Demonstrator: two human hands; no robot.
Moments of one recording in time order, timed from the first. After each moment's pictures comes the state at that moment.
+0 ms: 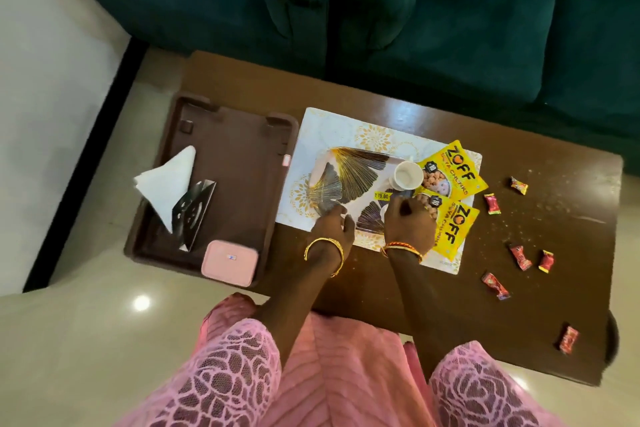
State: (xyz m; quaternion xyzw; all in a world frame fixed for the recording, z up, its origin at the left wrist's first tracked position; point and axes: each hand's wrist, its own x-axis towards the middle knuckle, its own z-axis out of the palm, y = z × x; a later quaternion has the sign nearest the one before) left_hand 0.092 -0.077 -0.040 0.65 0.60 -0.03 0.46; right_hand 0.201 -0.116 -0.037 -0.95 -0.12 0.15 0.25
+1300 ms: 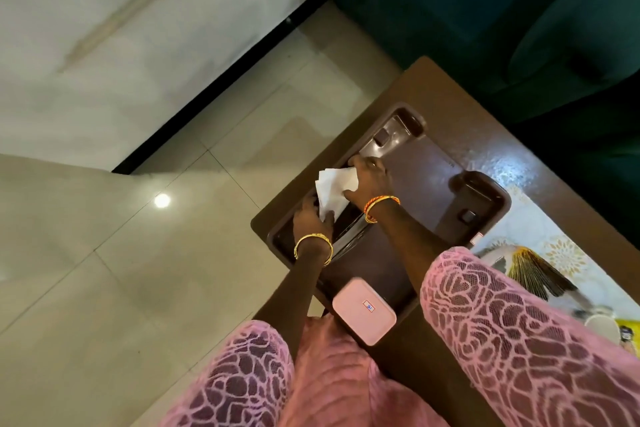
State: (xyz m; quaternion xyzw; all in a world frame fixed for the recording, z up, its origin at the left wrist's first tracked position) left_hand -0.199 0.087 -0.110 0.36 0.83 0.14 0.41; right_hand -0.091 0.170 -0.122 -0.64 -0.69 0.34 -0.04
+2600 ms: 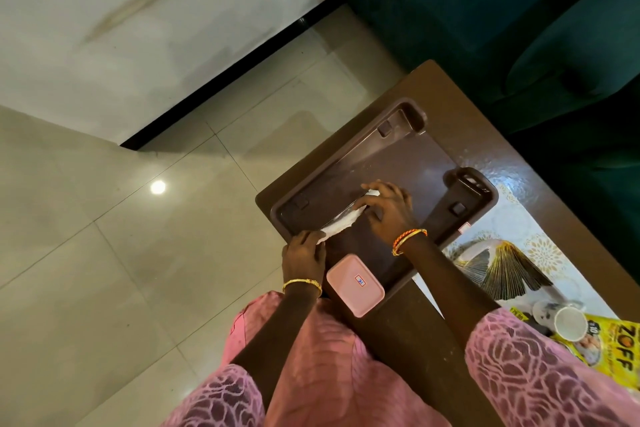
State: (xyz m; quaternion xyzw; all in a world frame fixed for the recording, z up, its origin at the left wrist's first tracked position) left_hand -0.197 -0.024 -0.078 0.47 0.80 0.13 0.34; right_hand -0.045 0.090 -0.069 -0.55 -0.76 0.35 -0.03
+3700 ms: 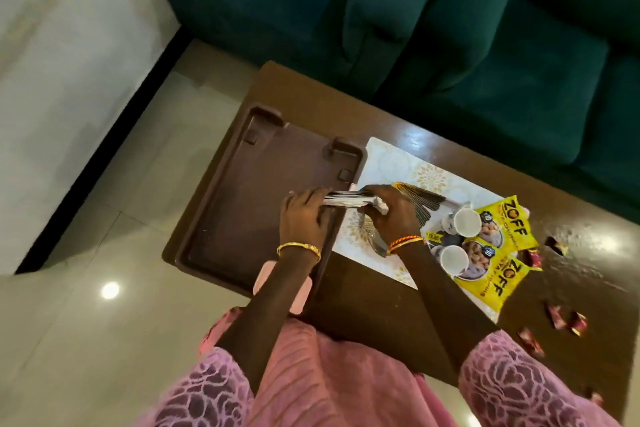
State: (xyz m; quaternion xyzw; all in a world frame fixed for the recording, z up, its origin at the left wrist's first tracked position) left_hand -0.051 0.044 -0.023 0.73 0.58 0.14 0.33; right_hand 0.117 0.012 -0.021 -0.76 -0.53 0.29 0.25
